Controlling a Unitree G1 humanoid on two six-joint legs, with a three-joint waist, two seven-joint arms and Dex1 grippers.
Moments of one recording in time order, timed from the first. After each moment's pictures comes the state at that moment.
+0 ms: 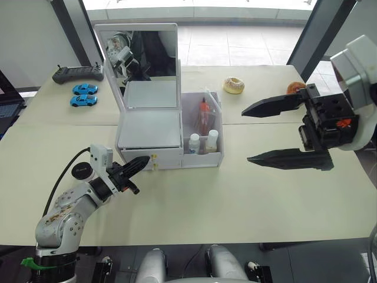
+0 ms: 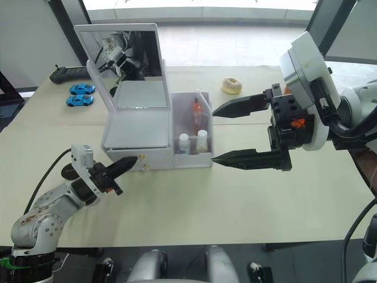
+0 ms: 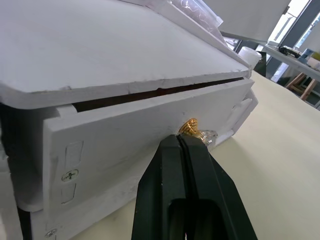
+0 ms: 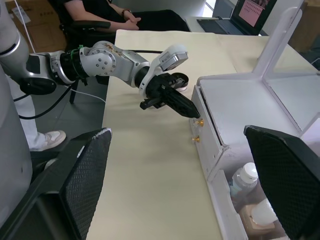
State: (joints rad) left arm -0.04 0.49 0.24 -0.28 -0.67 0.57 -0.71; right arm -0.77 -1.10 -0.18 -0.46 1.08 0.99 1.11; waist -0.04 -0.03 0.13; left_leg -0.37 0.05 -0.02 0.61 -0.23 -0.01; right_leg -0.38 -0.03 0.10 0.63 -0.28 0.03
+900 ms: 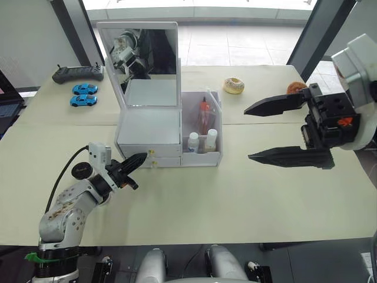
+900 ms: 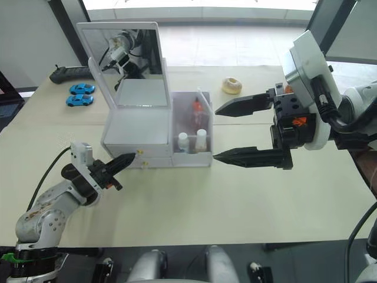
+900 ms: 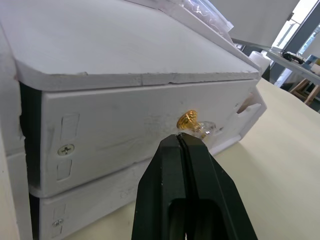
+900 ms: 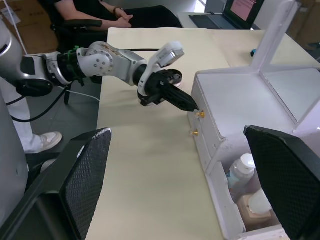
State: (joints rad) left arm -0.03 0.52 0.27 -0.25 -0.71 0.55 -0.74; right arm -0.77 -1.11 -0.19 -0.43 1.12 1.03 1.02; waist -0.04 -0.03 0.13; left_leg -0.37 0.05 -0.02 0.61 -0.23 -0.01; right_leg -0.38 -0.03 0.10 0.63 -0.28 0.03
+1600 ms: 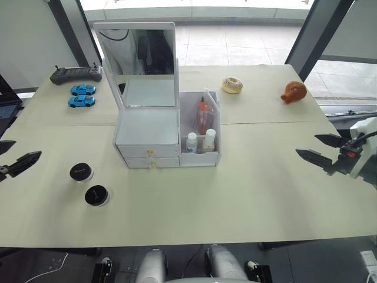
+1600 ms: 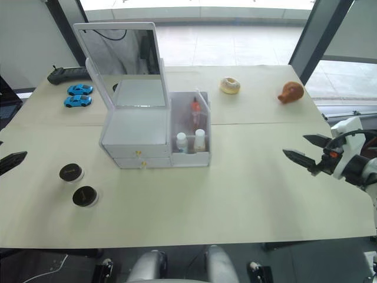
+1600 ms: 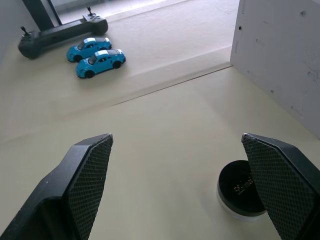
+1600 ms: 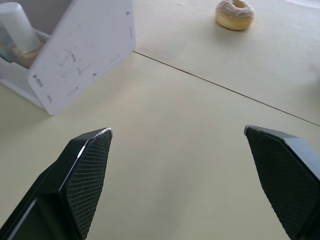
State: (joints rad) left arm -0.12 1.11 0.59 0.61 -0.48 0.12 -1.11; right arm -0.17 -0.96 -0.37 0.15 0.53 0.39 0.99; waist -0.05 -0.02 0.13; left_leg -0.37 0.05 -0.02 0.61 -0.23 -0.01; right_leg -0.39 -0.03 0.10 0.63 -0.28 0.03
